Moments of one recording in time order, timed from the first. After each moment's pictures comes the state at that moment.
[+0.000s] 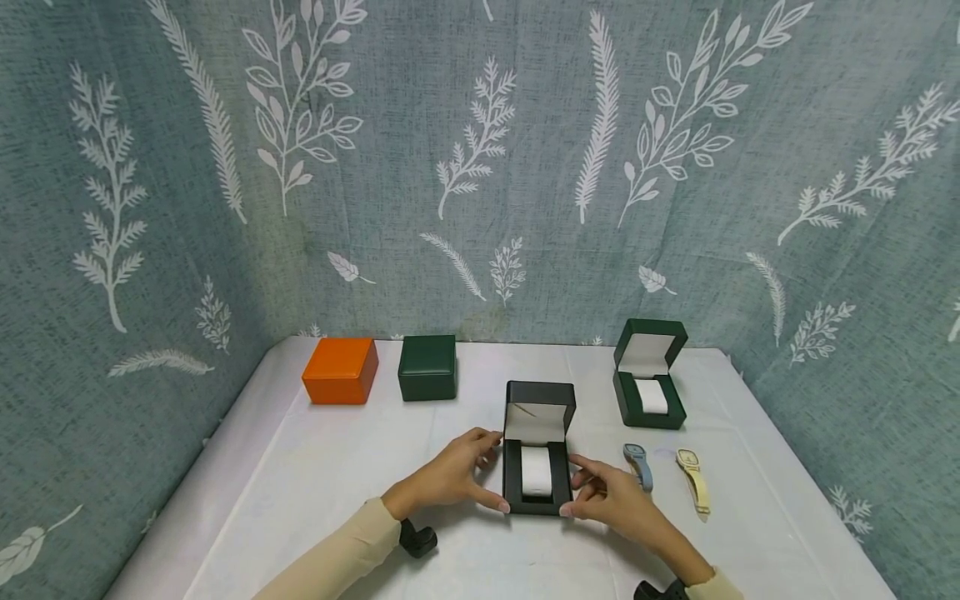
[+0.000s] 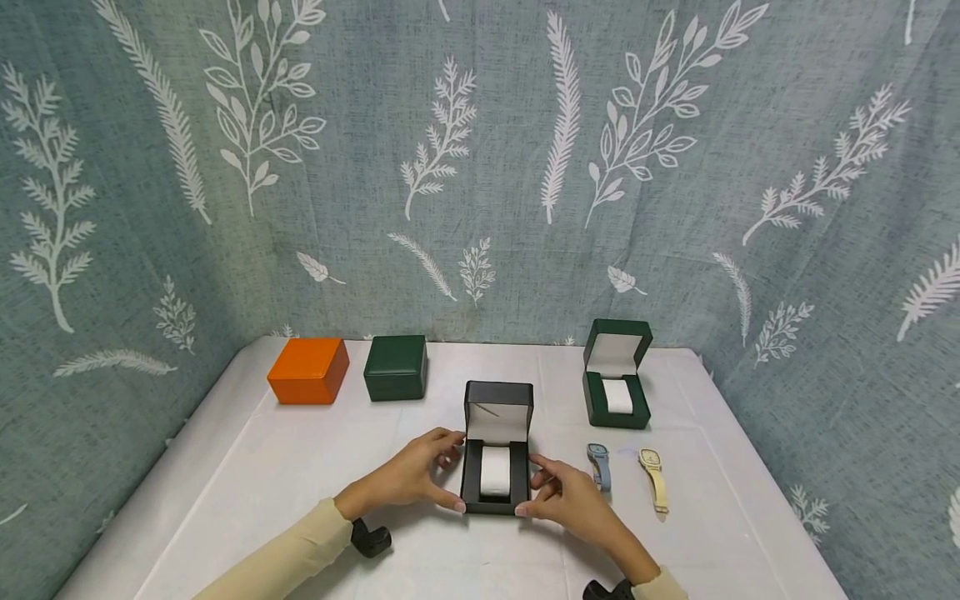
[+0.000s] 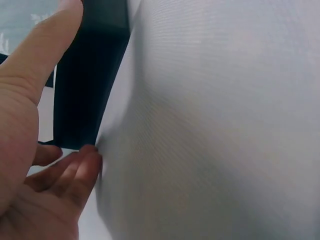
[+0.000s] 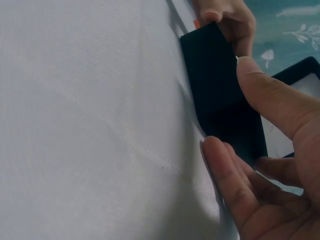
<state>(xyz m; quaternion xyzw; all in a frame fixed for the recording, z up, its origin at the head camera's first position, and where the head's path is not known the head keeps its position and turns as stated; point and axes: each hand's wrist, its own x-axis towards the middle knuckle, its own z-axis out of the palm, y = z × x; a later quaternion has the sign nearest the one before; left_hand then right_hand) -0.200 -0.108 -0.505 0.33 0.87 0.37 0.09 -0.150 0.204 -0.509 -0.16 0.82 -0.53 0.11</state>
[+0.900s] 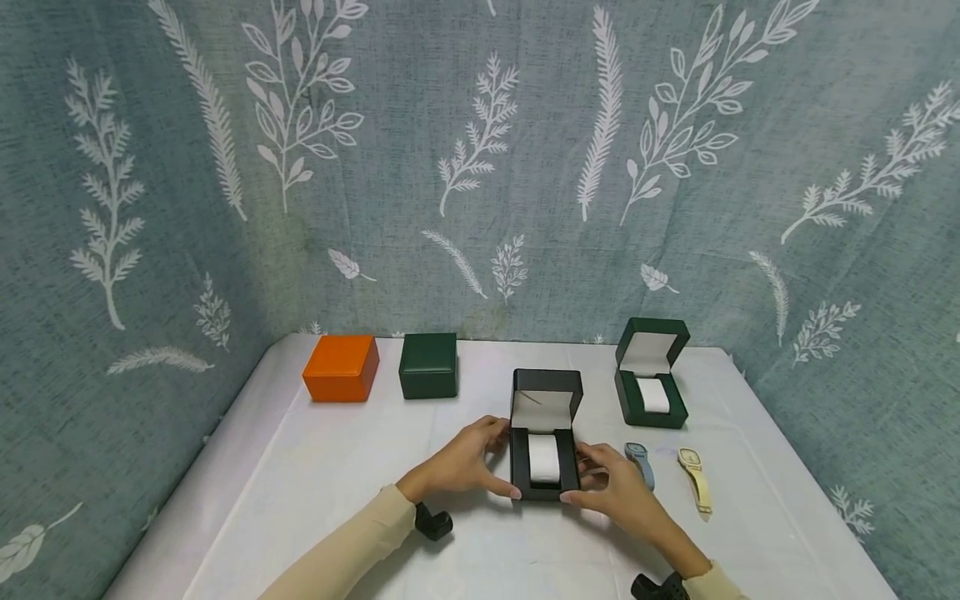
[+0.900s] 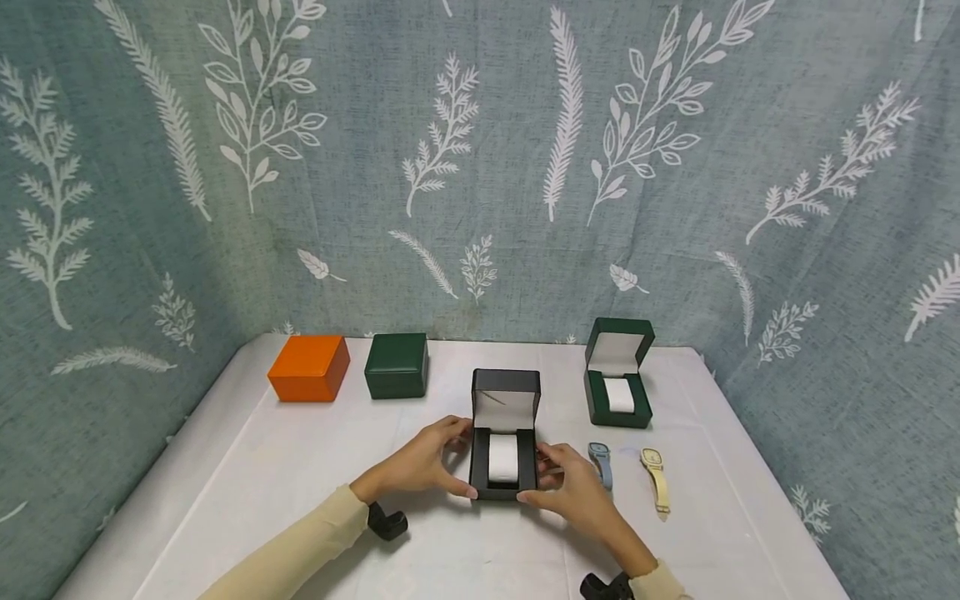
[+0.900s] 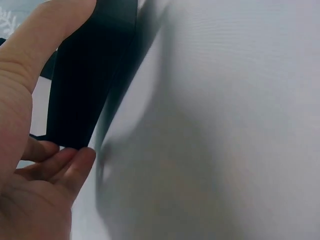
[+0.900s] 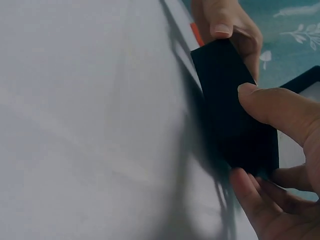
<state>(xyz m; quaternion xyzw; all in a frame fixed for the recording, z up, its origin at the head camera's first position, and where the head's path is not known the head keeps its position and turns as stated) -0.216 -0.094 -0.503 0.32 0.86 0.38 0.09 -0.160 0.197 -0.511 -0.15 0.85 -0.51 0.02</state>
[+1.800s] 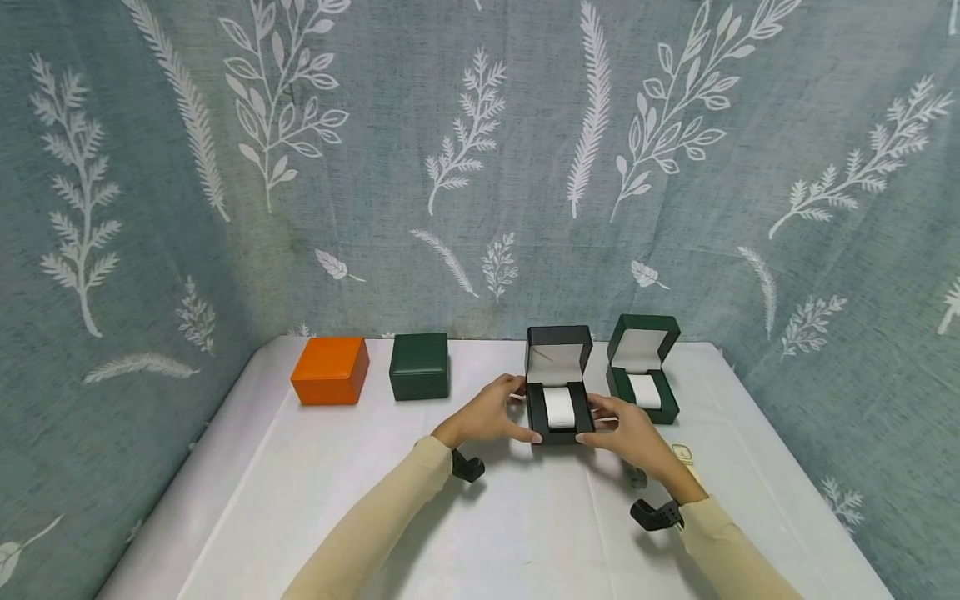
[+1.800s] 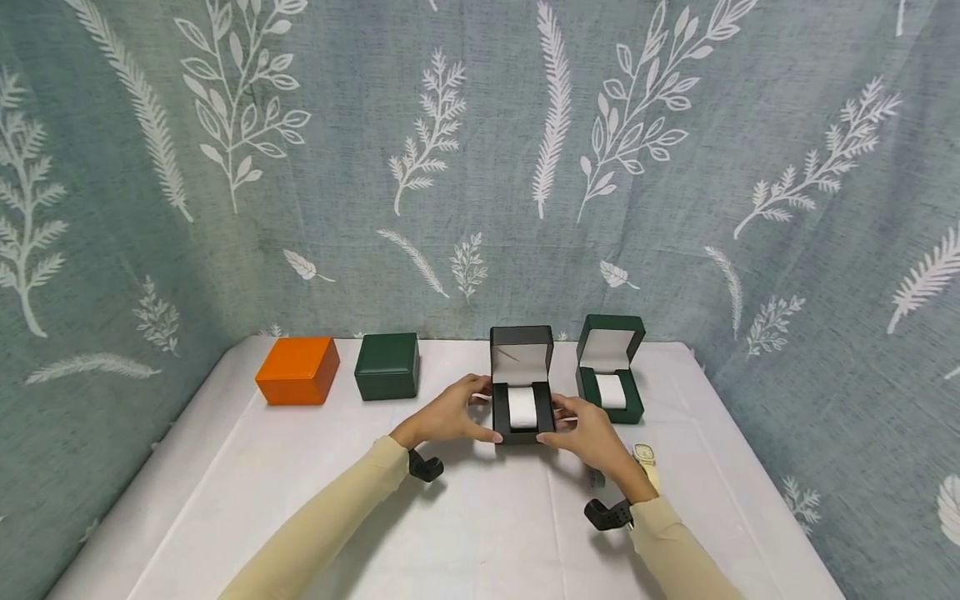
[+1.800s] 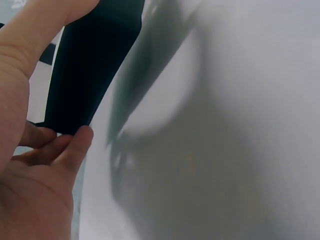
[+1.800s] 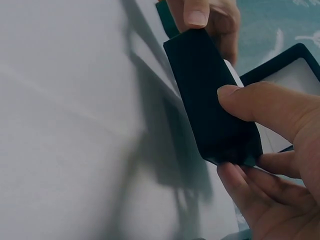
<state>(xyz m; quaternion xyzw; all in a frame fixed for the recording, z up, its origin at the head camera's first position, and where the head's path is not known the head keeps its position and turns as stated) -0.288 -0.048 -0.492 0.32 0.85 0.41 0.09 -0.222 0.236 -0.483 -0.12 0.88 -0.45 0.02</state>
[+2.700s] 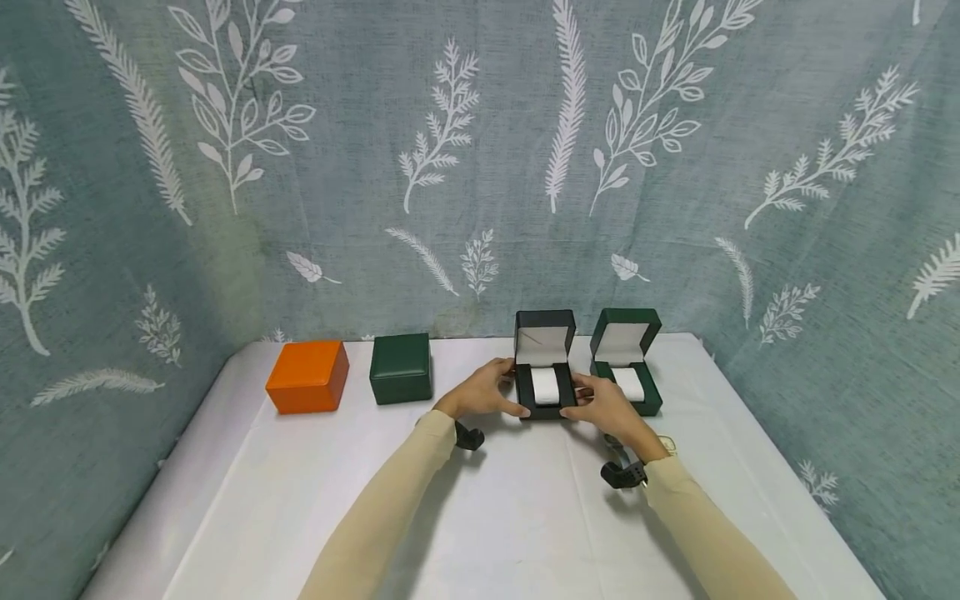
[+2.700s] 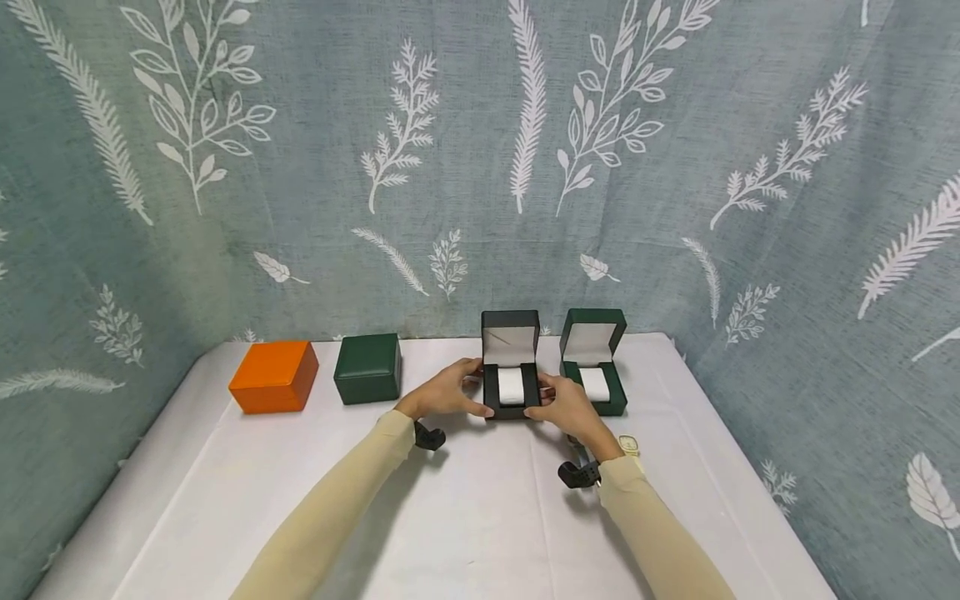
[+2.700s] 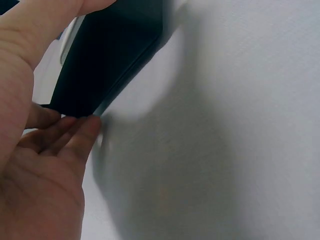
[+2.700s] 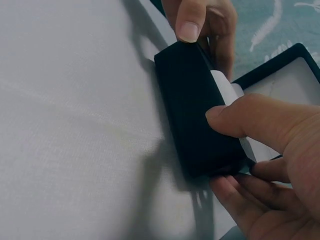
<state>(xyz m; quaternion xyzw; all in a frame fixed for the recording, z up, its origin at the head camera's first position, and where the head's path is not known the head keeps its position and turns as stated) -0.339 -0.027 -0.496 0.29 0.85 0.41 0.15 -0.268 0.238 -0.484 -0.07 0.89 -0.44 0.05</state>
